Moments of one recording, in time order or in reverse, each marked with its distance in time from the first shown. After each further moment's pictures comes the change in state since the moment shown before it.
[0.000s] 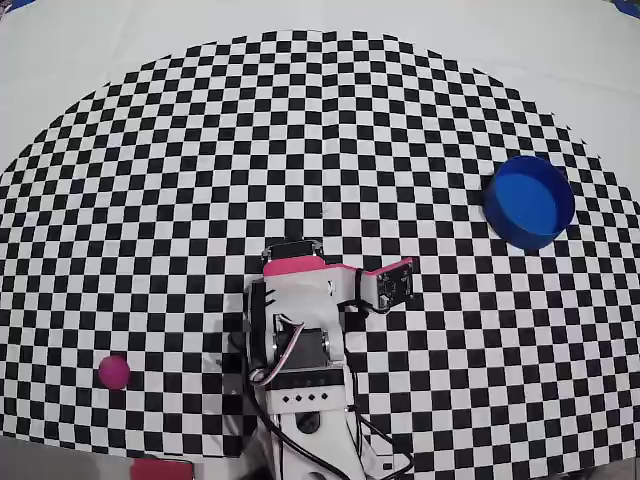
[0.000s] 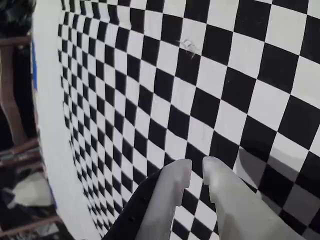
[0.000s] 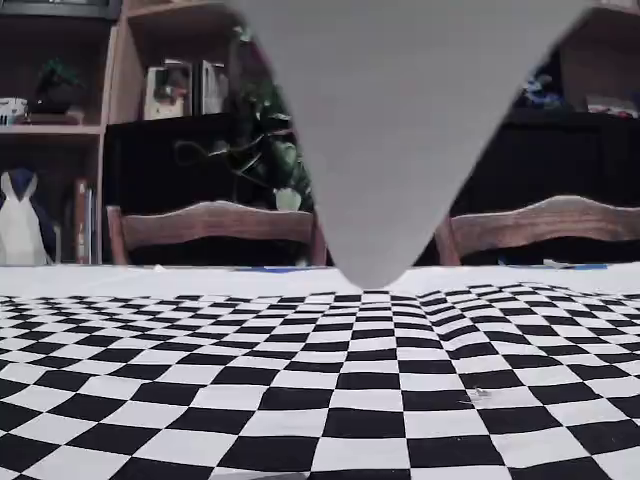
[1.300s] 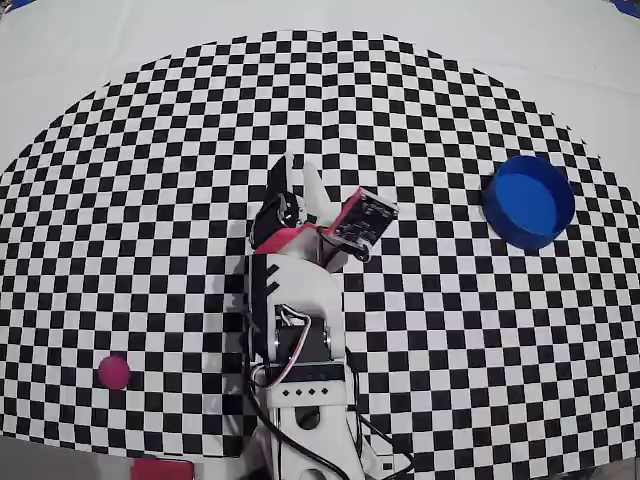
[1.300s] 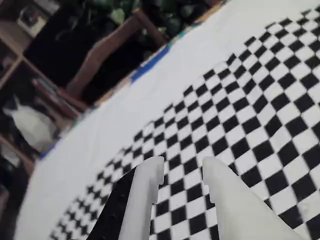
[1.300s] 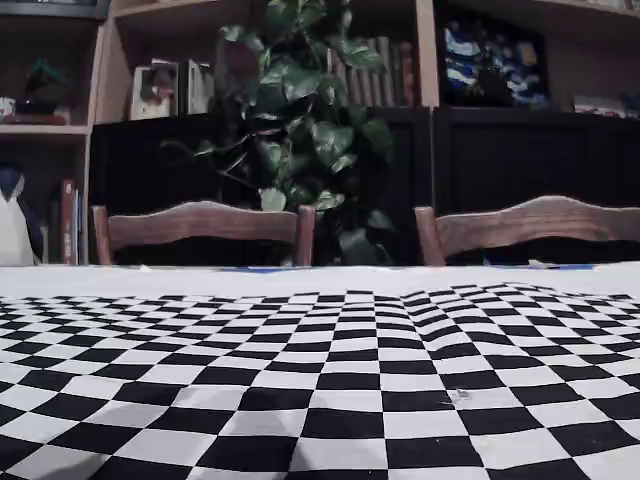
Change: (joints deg) arm 1.4 -4.3 0.0 -34.5 -54.6
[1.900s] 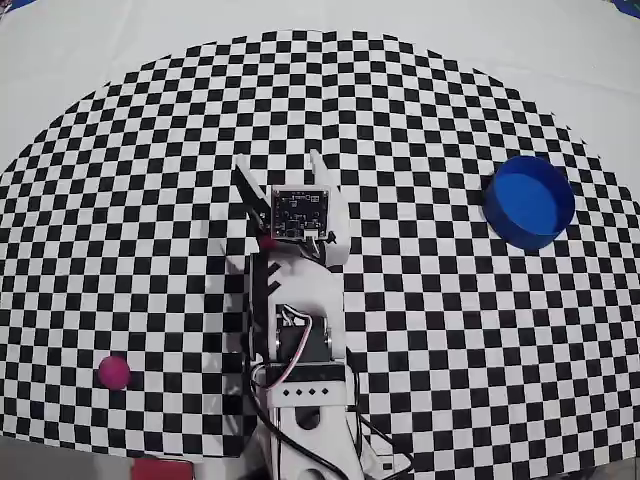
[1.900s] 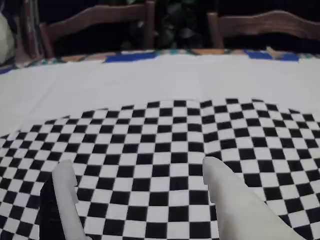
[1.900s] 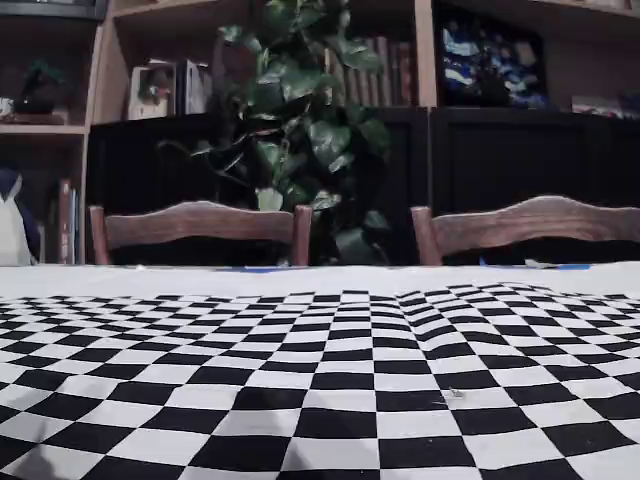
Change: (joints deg) arm 0.7 0.0 0.0 -2.9 -29.2
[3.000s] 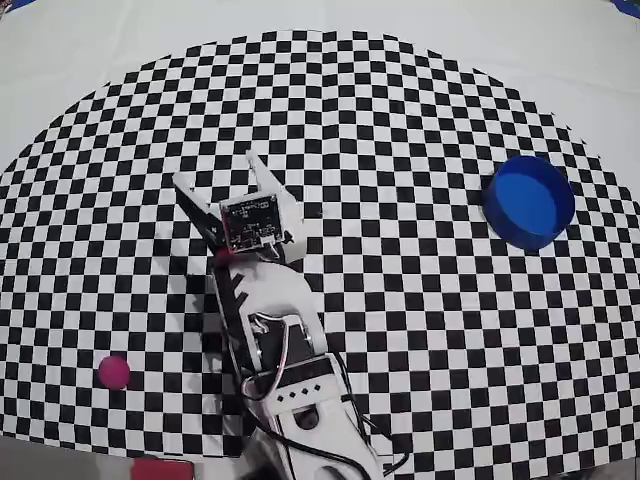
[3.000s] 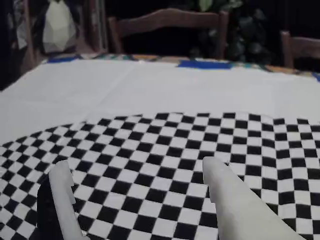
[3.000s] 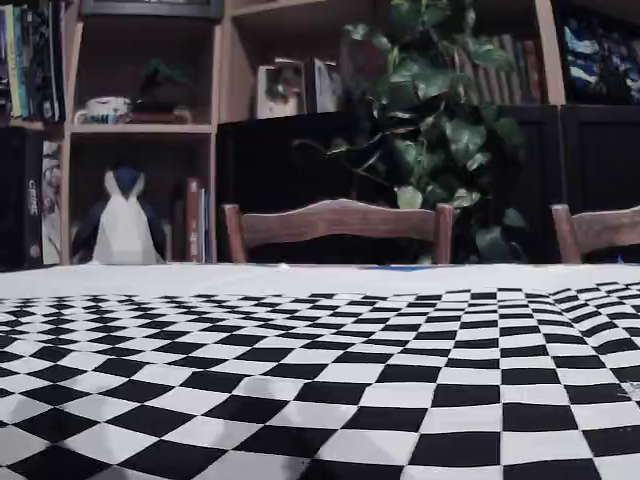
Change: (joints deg) arm -15.8 0.0 0.0 -2.2 -0.2
